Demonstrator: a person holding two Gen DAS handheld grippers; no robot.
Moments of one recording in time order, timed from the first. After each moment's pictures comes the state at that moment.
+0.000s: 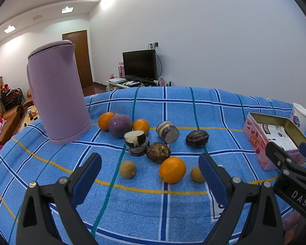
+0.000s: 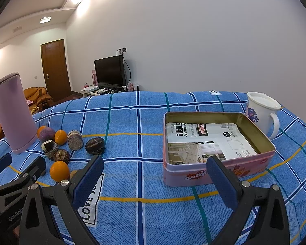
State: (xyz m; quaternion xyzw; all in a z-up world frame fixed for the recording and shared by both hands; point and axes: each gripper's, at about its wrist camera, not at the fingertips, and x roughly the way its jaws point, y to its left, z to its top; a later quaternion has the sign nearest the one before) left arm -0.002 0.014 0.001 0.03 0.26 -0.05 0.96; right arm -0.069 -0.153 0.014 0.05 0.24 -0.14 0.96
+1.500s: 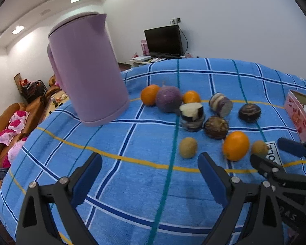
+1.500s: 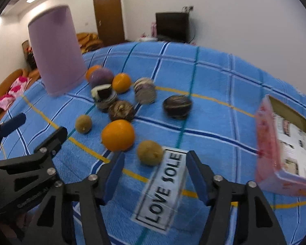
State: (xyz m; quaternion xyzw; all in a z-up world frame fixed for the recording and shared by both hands) left arm 0.019 0.063 -0.017 0.07 0.35 0.05 0.93; right arm 0.008 -0.072 -0.023 -0.02 0.41 0.07 0.91
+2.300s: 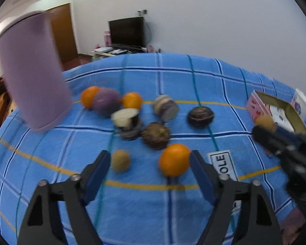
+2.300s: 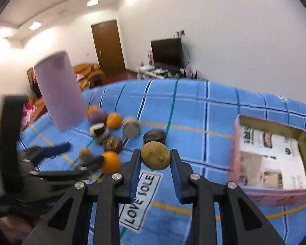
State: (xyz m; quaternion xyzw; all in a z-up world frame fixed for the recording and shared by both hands) left arm 0.052 0.009 -0.017 0.05 0.40 -0.09 0.91; right arm -0.022 -0.129 0.018 0.04 0.30 0.08 0.95
